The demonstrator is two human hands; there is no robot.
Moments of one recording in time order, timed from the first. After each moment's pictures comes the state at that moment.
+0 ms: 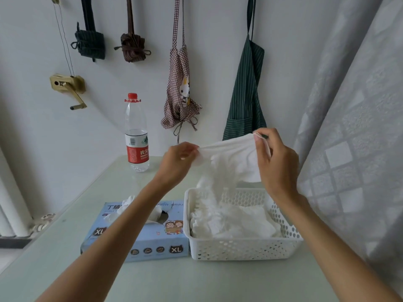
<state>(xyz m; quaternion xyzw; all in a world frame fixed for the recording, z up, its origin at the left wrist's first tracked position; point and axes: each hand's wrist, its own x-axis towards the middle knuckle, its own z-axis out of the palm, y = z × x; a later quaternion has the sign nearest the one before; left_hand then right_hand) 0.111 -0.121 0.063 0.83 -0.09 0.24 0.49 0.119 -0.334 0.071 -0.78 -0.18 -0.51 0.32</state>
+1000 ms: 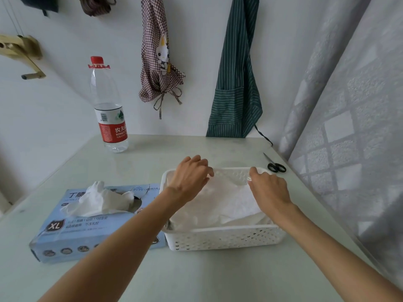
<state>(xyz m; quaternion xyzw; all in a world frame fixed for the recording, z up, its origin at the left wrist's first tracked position) 0.180 -0.186 -0.039 0.95 -0.22 0.21 0.02 0.163 -0.389 -0.042 -0.98 -0.06 -0.17 -0.12</state>
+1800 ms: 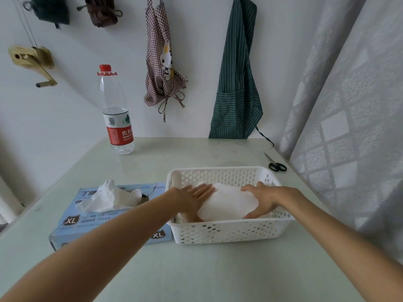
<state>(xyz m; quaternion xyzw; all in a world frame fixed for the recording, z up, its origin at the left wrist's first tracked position) 0.156 -0.174 -0.057 0.94 -0.25 -0.21 -0.11 0.168 -0.399 -0.027 -0.96 -0.10 0.26 -0.05</state>
